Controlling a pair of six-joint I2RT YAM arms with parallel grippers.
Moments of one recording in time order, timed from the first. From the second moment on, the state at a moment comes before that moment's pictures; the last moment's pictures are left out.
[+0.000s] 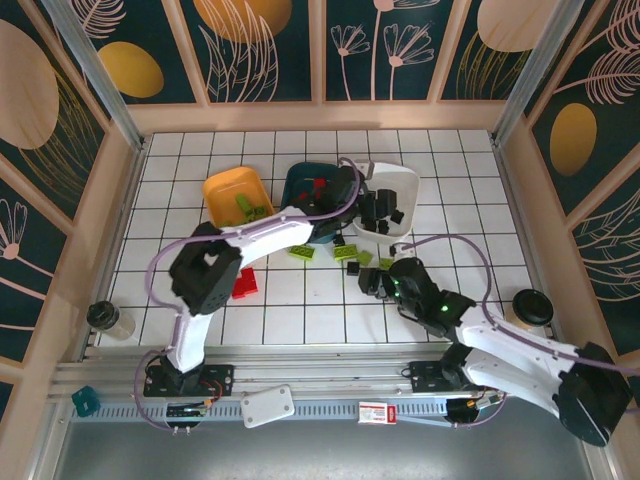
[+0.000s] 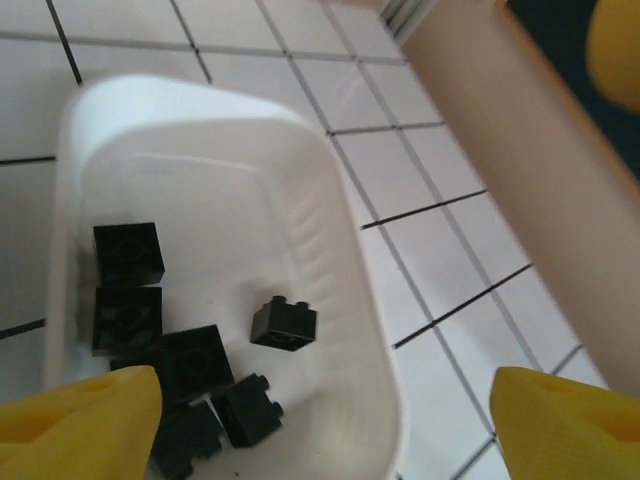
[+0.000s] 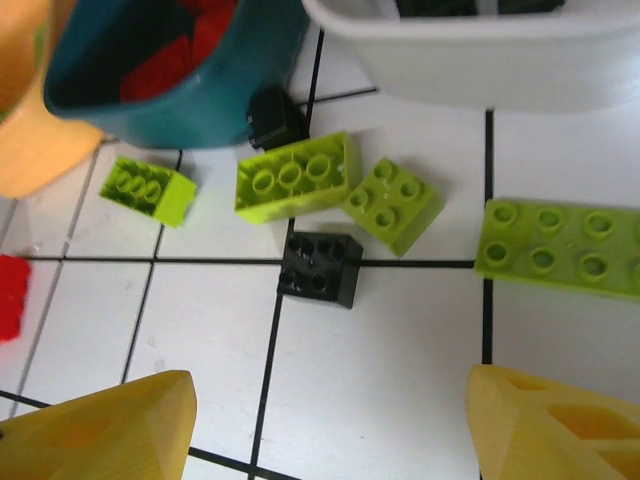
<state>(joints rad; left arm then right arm) -0.84 1.99 1.51 0.01 0.01 -0.62 0.83 0.91 0.36 -0.13 0.20 0.72</state>
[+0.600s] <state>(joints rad) -0.84 1.20 0.56 0.22 -0.12 -0.73 0.87 1.34 0.48 0.04 0.24 0.75</state>
